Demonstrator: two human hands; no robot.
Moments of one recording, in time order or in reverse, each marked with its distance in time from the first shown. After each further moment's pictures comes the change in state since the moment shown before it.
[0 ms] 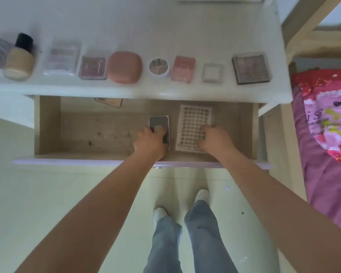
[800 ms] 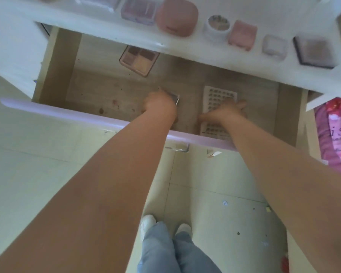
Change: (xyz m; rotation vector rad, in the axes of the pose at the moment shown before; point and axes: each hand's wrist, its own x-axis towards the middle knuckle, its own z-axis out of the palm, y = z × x) left_hand 0.059 -0.056 0.020 -0.165 0.202 -0.132; right_hand 0.050 -0.058 0.048 0.008 0.188 0.293
